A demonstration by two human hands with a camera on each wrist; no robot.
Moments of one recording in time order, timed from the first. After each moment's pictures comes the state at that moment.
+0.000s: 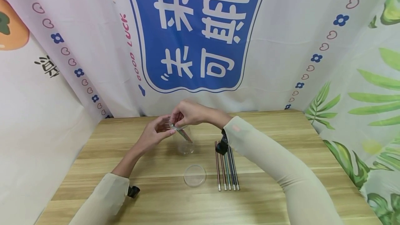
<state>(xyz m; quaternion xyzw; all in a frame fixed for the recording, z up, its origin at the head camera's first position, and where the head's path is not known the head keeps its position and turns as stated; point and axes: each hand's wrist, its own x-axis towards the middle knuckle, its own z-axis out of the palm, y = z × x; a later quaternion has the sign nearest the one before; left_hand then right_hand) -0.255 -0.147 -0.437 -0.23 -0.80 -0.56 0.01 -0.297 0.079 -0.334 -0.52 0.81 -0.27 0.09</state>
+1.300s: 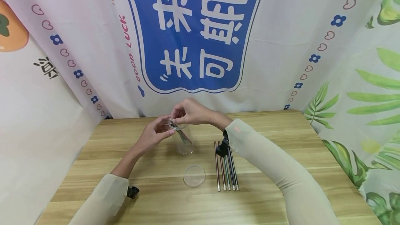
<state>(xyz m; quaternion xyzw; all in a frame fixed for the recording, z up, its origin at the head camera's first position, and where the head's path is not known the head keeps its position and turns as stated) -0.254 -0.146 -0.436 -0.23 -0.80 -0.55 0.01 -0.298 0.089 -0.343 -0.47 0.80 -0.38 0.07</state>
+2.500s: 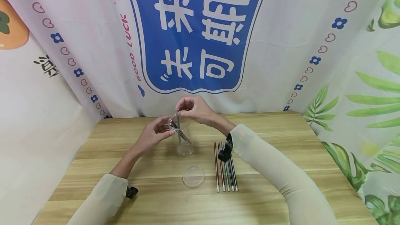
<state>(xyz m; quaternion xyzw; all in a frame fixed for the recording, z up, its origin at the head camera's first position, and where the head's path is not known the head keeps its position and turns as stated) -0.255 -0.148 -0.439 -0.24 -0.80 -0.56 0.01 -0.290 0.100 -0.355 -0.36 0.73 -0.58 0.05</state>
